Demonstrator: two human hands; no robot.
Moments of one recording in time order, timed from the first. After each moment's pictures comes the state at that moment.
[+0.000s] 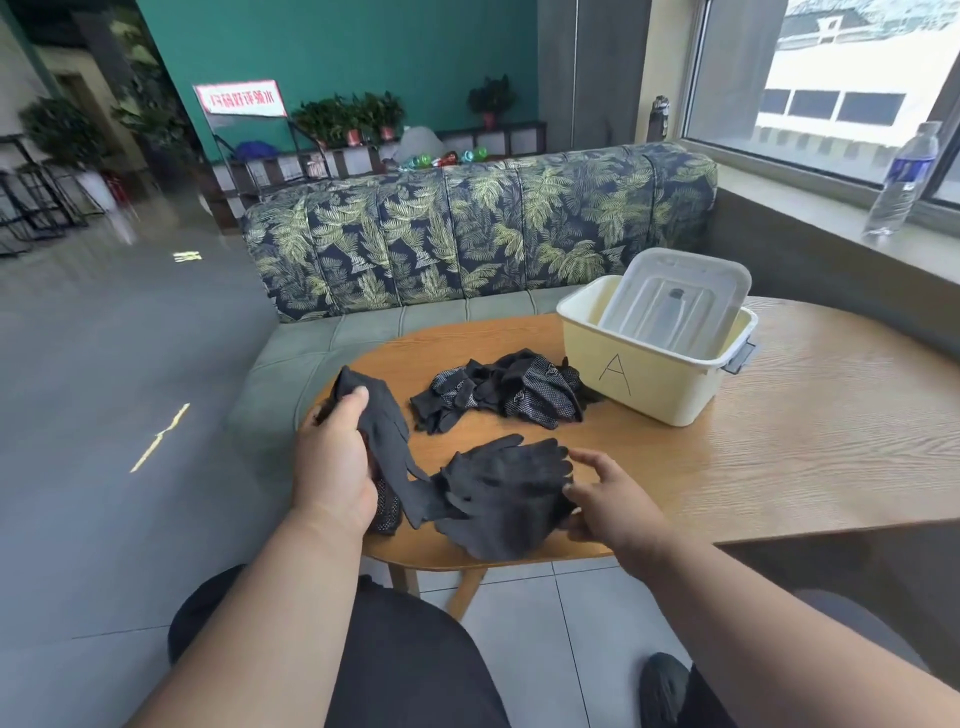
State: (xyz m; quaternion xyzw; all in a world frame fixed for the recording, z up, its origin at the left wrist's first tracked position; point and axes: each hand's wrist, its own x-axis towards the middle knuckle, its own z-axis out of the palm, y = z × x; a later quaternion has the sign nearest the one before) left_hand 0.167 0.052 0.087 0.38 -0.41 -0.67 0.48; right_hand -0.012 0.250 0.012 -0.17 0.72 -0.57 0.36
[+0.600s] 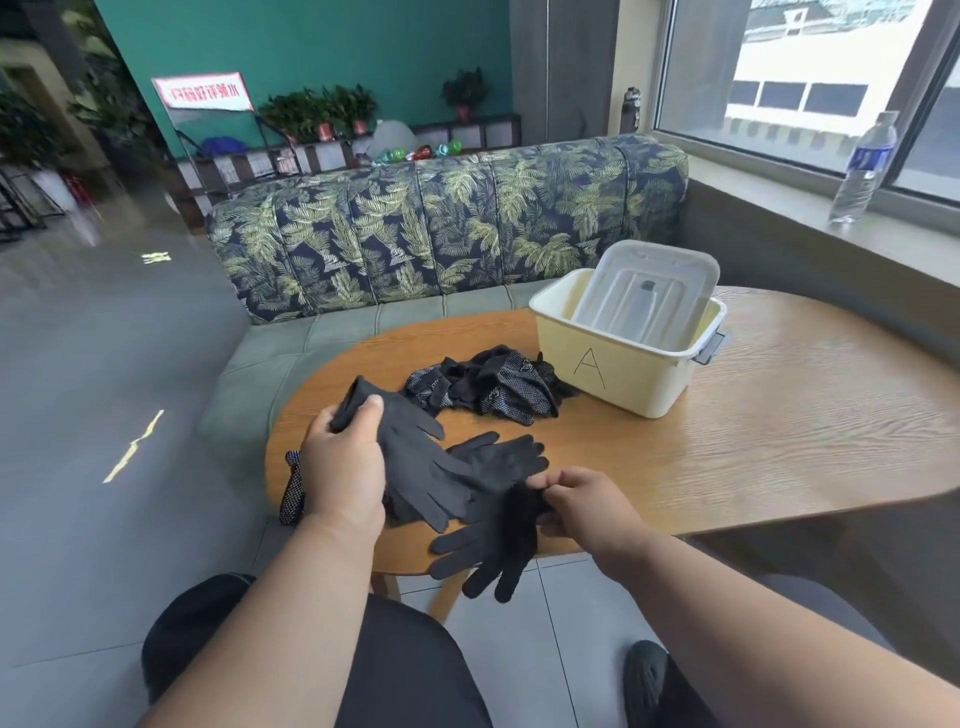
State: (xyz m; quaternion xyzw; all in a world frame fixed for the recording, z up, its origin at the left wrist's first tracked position) left_hand 0.141 0.076 0.071 0.41 -0.52 -0.58 0.48; right_hand -0.019 0.251 -0.008 -0.17 0.70 -0.58 0.39
